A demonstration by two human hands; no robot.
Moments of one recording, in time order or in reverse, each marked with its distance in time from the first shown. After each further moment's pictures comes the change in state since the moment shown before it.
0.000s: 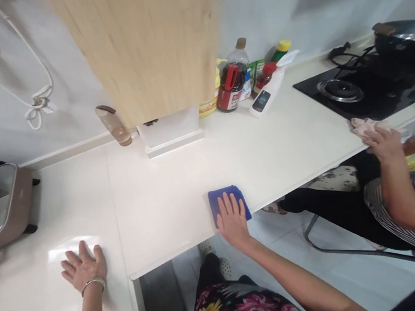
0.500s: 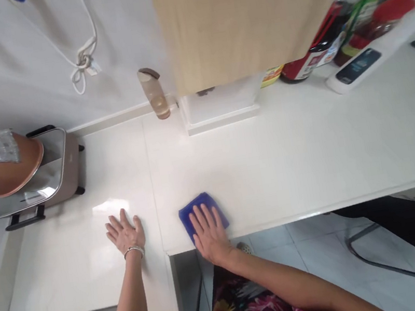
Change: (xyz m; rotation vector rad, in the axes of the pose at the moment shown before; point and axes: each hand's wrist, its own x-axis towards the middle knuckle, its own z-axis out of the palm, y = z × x) left_hand -0.001 -0.001 0.007 -0.099 0.005 -0.094; right_hand -0.010 -0.181 0.005 0.387 -0.266 -0.435
